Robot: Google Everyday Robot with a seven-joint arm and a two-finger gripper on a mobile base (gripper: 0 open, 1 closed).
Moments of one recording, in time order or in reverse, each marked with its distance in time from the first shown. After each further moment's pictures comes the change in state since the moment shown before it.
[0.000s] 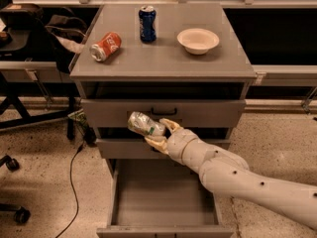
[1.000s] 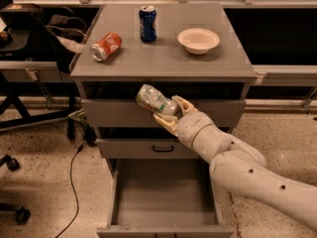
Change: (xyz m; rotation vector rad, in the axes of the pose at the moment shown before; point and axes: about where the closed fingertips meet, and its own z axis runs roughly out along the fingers) arm -0.075 -0.052 -0.038 0.155 -0.117 -0.031
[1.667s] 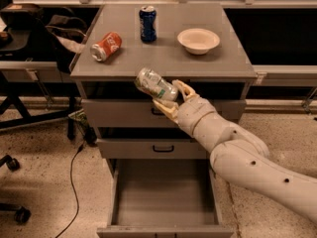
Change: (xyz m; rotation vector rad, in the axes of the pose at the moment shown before) arm -0.047 -0.020 0.003 0.039 -0.076 -0.037
